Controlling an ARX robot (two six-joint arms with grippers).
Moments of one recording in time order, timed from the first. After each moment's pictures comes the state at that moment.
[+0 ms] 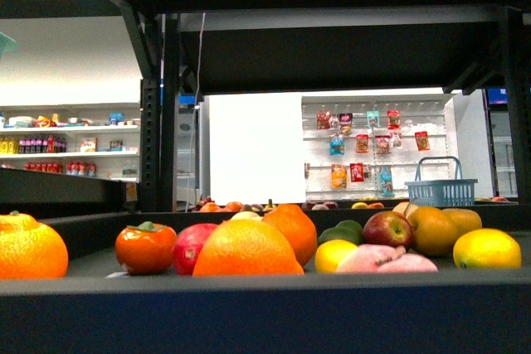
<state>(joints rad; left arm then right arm) 0.00 0.00 0.01 -0.01 0.00 0.00 0.00 0.00 0.02 0.00 0.00 0.00</state>
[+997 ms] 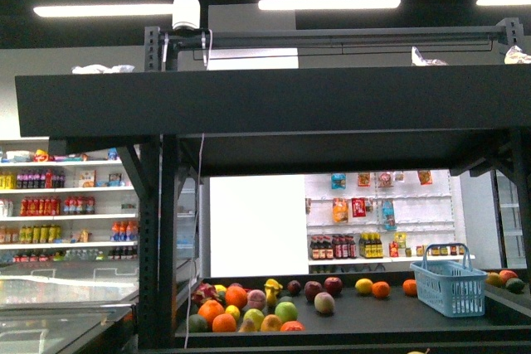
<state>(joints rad) 0.00 0.00 0.01 -0.01 0.00 0.00 0.00 0.00 0.02 0.00 0.00 0.00</state>
